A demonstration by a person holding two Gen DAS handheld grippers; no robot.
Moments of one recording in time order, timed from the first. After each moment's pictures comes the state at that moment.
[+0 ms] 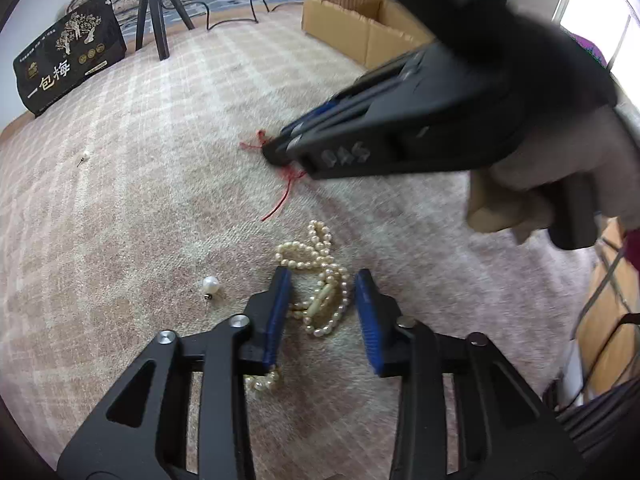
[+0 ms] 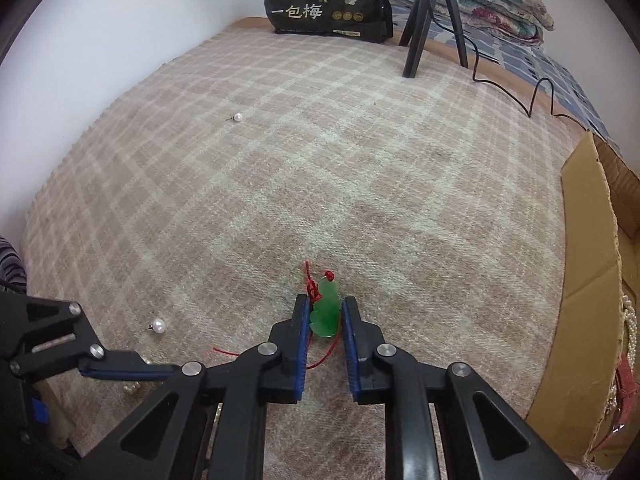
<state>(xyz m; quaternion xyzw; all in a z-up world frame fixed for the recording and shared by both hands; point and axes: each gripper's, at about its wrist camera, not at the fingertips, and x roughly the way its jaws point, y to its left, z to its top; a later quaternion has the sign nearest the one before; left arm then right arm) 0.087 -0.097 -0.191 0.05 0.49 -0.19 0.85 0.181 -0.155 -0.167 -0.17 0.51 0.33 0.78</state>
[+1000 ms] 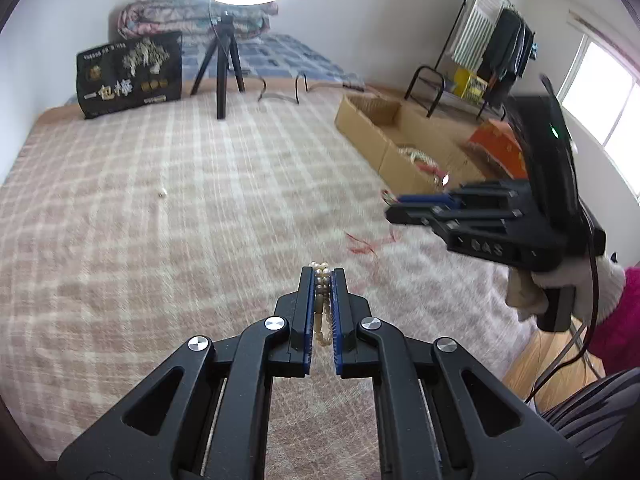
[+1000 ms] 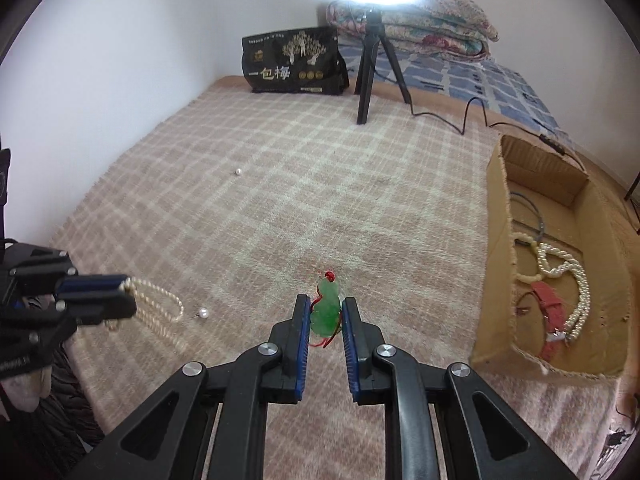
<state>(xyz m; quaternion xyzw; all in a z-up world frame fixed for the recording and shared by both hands) 0.057 -0.023 -0.094 -0.07 0.41 -0.18 0.89 0.131 -0.207 -0.092 -0.11 0.46 0.29 0.83</state>
